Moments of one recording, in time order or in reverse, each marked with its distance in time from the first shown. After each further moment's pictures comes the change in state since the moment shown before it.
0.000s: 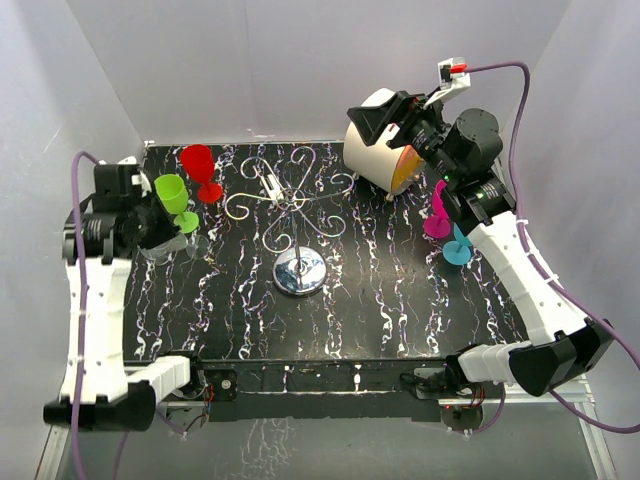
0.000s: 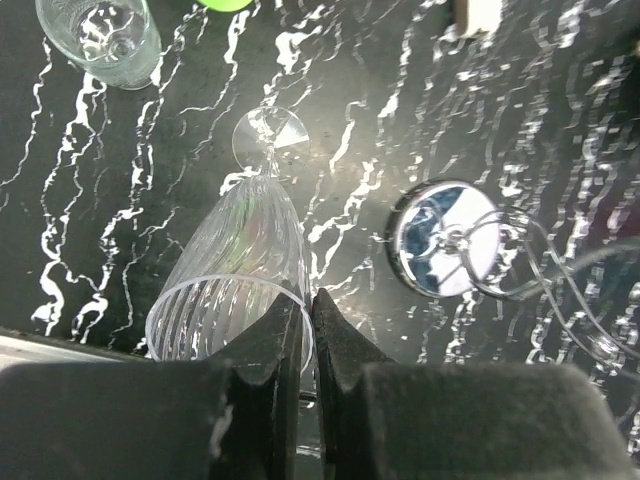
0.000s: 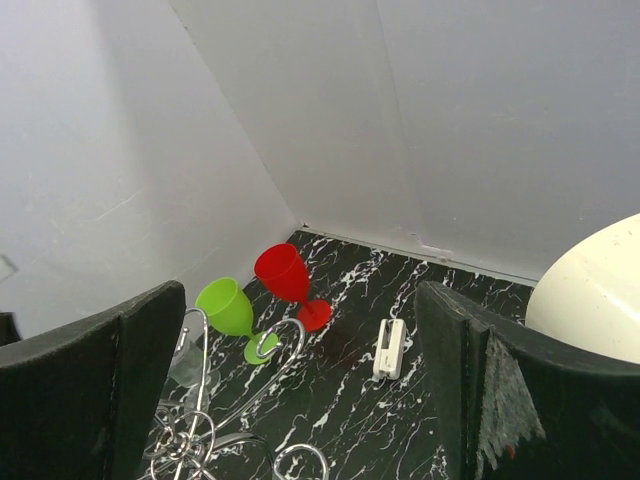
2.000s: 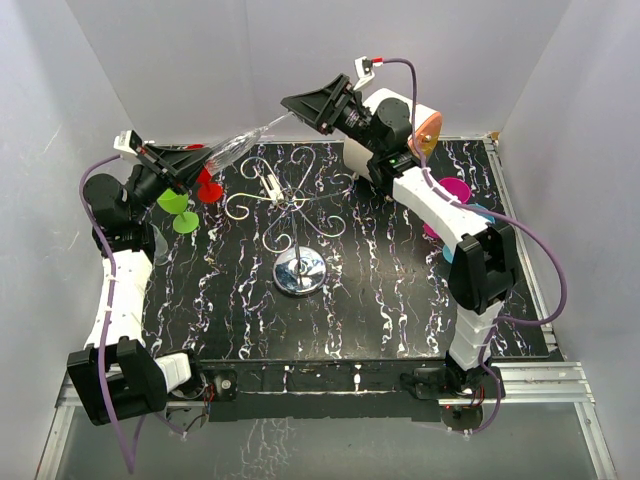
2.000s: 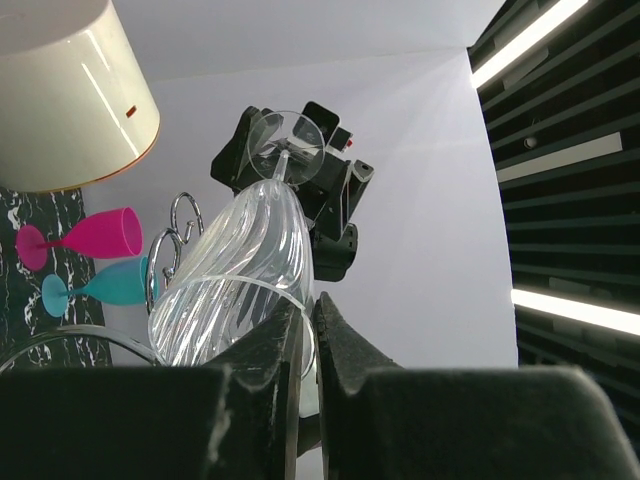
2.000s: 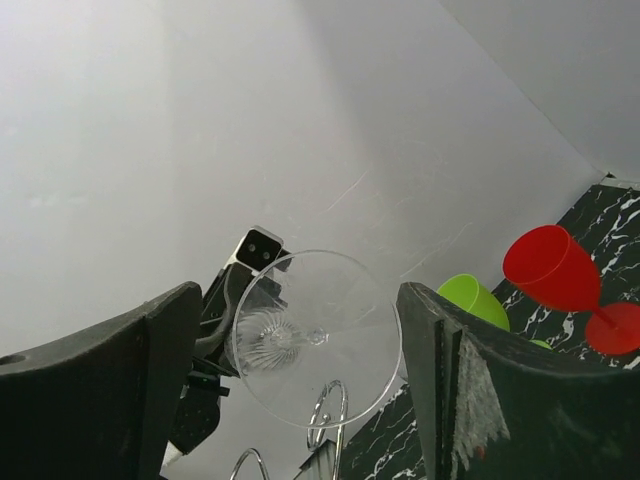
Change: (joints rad) left arm 0.212 0.088 -0.597 1.822 0.945 -1.336; right arm 0.084 0.571 0.225 0.549 -0.303 0.679
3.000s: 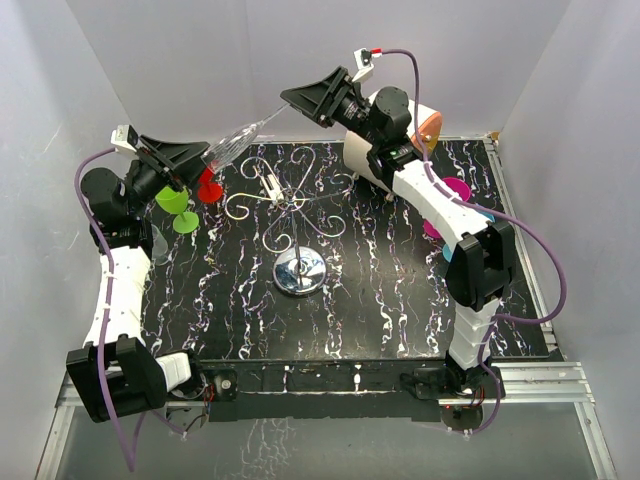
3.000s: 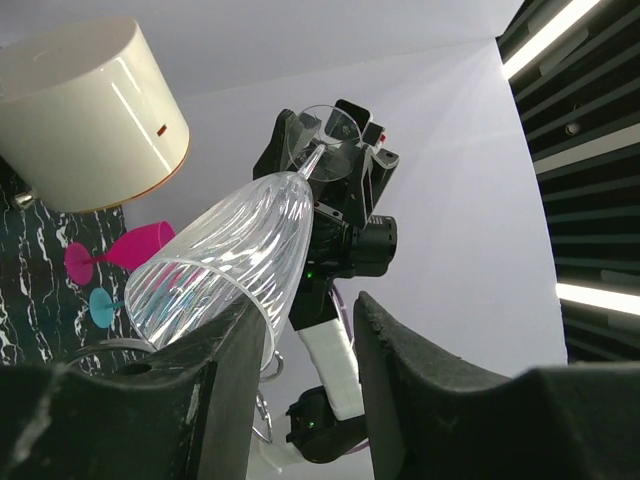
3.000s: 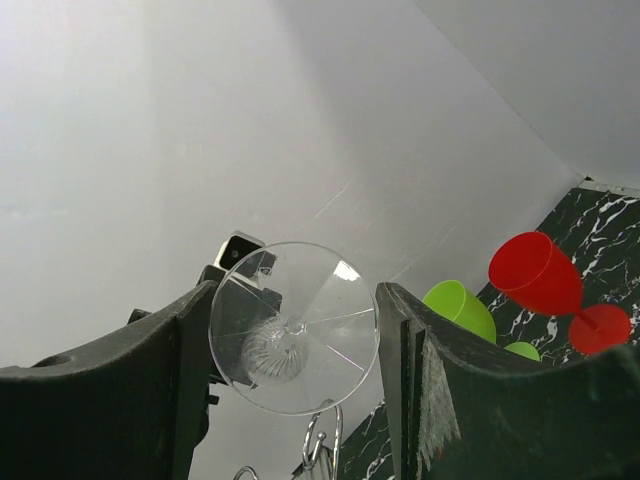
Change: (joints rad) left arm 0.000 0.015 0.041 -0.071 0.003 0.143; right arm 0.000 0.023 0.100 -0.137 0.019 -0.048
